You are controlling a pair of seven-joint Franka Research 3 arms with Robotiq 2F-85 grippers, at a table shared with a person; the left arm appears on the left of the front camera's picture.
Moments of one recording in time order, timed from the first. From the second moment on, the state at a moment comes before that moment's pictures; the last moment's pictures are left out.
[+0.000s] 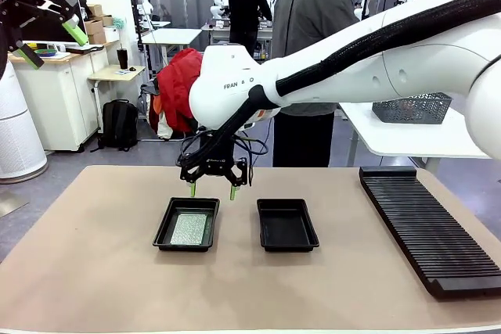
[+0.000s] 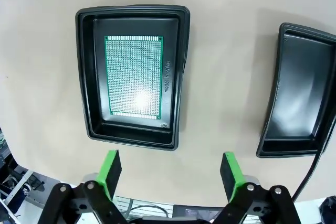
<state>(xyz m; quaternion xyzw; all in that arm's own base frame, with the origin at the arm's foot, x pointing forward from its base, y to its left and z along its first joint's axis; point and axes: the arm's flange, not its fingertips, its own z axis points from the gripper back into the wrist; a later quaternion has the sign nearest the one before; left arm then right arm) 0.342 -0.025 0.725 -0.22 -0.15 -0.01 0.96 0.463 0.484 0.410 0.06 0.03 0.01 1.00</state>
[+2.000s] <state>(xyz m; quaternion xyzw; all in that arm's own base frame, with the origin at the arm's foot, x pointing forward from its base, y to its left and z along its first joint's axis) 0.351 -0.038 0.710 -0.21 -0.14 0.00 0.97 0.460 0.472 0.425 0.08 0.02 0.01 1.00</state>
